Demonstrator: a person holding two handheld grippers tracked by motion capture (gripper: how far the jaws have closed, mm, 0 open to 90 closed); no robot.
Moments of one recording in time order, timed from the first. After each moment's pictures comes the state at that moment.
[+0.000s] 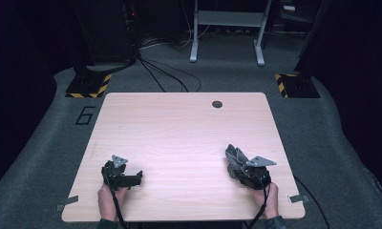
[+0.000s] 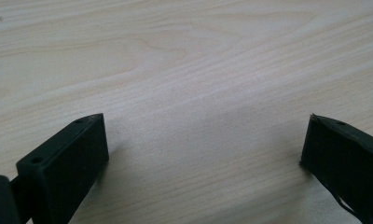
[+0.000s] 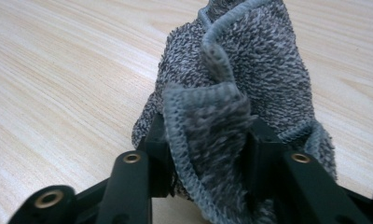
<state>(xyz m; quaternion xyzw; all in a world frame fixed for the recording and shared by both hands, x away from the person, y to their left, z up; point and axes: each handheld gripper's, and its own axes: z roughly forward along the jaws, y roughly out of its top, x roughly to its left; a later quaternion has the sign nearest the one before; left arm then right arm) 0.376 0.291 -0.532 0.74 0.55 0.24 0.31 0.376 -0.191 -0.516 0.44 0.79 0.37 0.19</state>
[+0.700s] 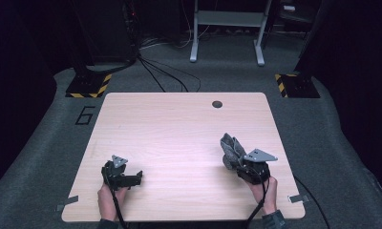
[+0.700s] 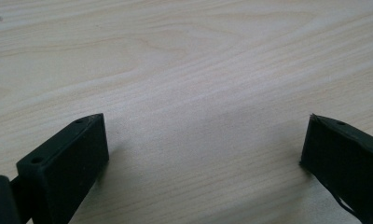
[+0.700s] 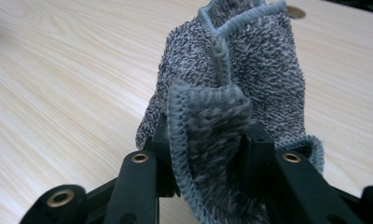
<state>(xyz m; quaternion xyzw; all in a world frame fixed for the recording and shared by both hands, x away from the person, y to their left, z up) 0.376 0.291 -0.532 0.74 0.55 0.24 0.31 0.372 -0.172 -0.463 0.40 0.79 0.41 0.23</state>
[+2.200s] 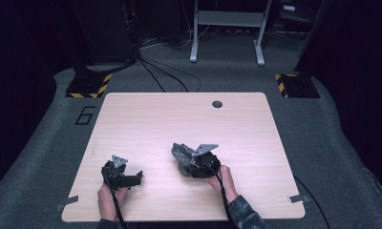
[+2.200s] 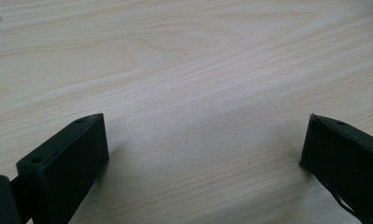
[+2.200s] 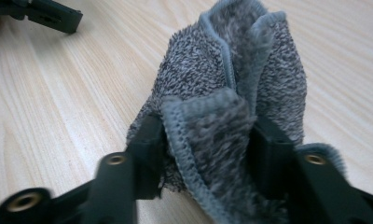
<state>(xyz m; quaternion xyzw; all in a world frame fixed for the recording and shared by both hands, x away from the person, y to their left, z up) 0.376 0.291 -0.531 0.74 0.55 0.24 0.31 0.416 -0.037 -0.491 0.29 0.87 0.38 0.11</state>
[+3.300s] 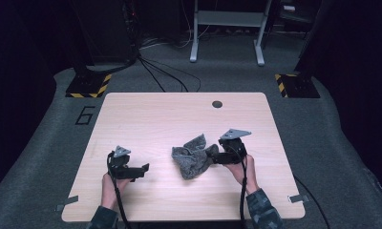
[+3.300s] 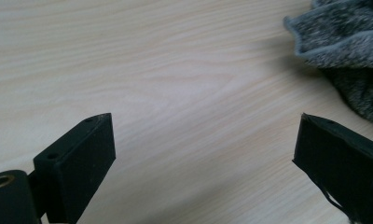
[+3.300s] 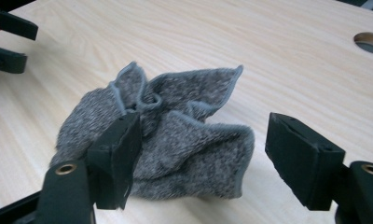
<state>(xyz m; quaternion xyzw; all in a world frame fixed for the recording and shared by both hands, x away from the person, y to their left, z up) 0.397 0.276 -0.497 0.76 0.51 0.16 0.39 0.432 -0.111 -0.442 0.37 0.82 0.42 0.16</state>
